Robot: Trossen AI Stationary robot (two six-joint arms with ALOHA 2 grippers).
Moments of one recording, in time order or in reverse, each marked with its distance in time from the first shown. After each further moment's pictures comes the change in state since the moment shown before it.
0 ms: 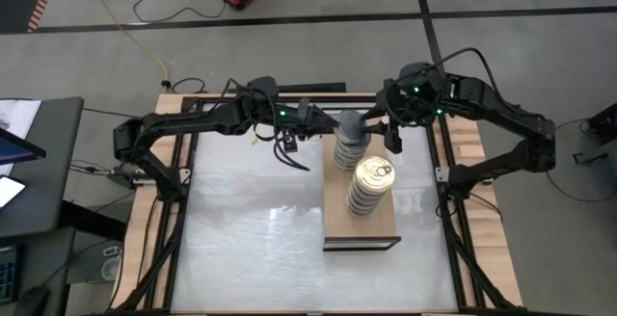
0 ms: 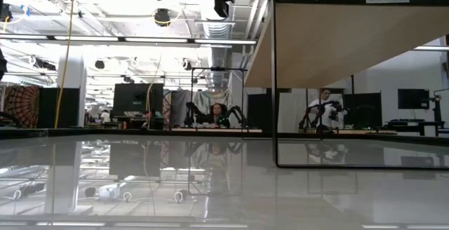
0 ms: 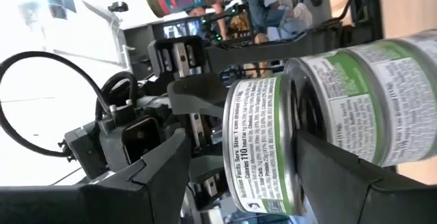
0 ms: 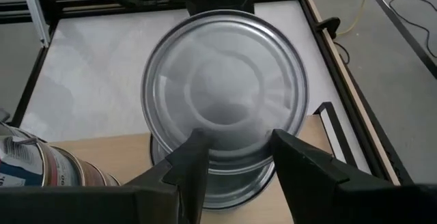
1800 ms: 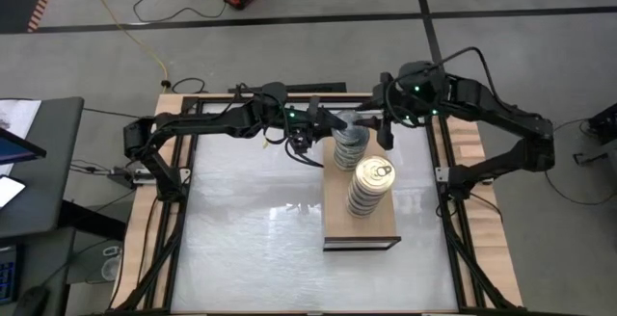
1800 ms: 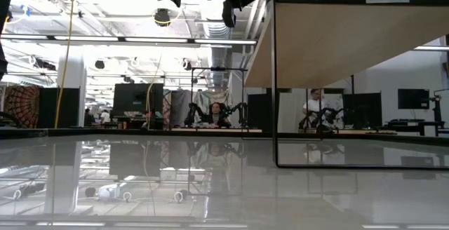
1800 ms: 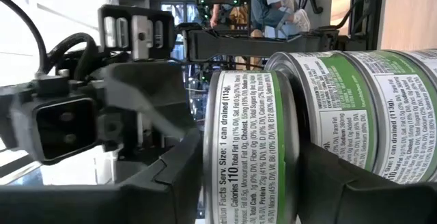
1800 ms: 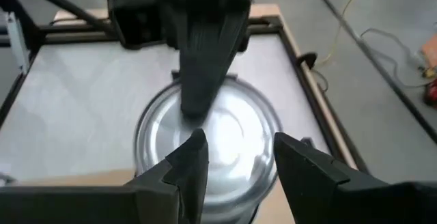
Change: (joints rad) left arm -0.010 0.081 0.001 0.076 -0.051 -0.185; right arm 0.020 0.007 -0.002 0.141 0.079 -0.011
